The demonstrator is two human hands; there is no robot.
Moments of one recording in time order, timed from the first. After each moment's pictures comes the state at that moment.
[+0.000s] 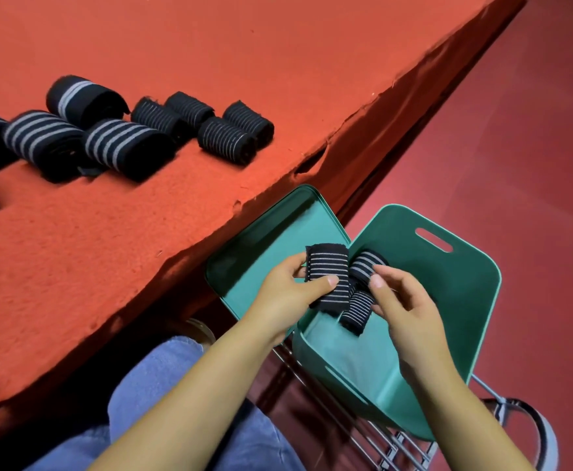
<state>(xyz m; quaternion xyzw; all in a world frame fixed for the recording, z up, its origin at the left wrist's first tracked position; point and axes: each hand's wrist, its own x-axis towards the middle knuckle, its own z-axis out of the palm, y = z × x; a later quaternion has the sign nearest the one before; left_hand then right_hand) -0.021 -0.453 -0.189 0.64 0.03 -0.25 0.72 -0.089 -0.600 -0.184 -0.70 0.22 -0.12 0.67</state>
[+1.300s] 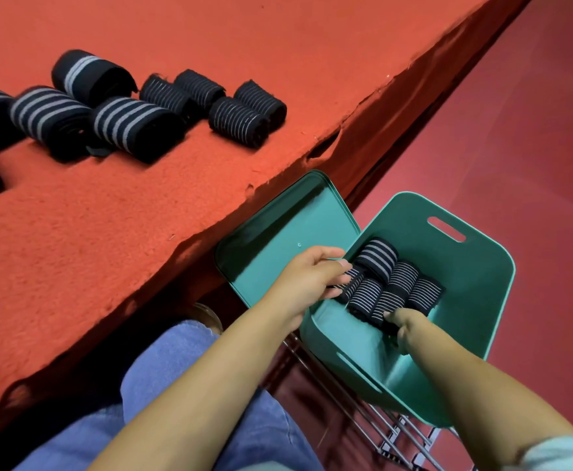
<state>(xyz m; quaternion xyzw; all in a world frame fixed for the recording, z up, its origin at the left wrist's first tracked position) -0.016 -0.456 -0.195 0.61 0.04 -0.34 0.71 -0.042 -0.663 -0.320 -0.55 0.62 0.09 0.55</state>
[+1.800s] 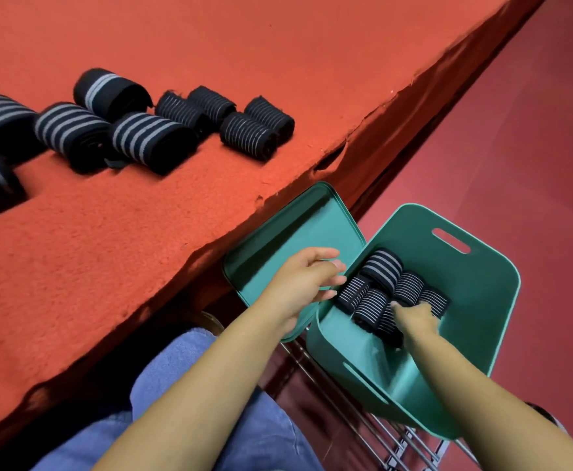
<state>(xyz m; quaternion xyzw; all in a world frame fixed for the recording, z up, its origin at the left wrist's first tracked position) -0.009 -0.439 -0.186 0.61 0.04 -0.31 0.73 -0.041 -0.651 -0.288 -0.73 0.56 0.06 0.39</state>
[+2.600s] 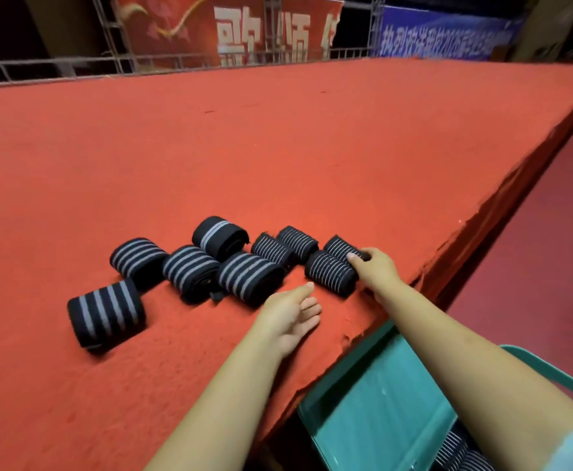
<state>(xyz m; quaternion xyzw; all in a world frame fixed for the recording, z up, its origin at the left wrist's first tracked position) 0.131 -0.335 -0.131 0.52 0.18 -0.18 0.82 0.217 -0.500 -0.143 -0.87 0.15 -0.04 0.47</state>
